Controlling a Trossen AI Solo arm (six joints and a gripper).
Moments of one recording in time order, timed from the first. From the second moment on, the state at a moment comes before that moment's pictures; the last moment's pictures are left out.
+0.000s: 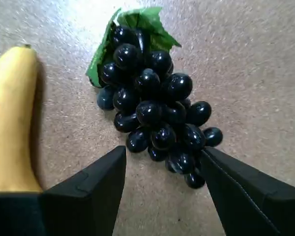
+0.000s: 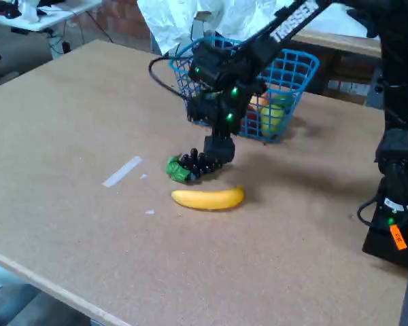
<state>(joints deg) -1.6 107.6 59.7 -20.0 -2.2 -25.8</state>
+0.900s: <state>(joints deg) -1.1 117.4 70.6 -19.3 -2.9 -21.0</state>
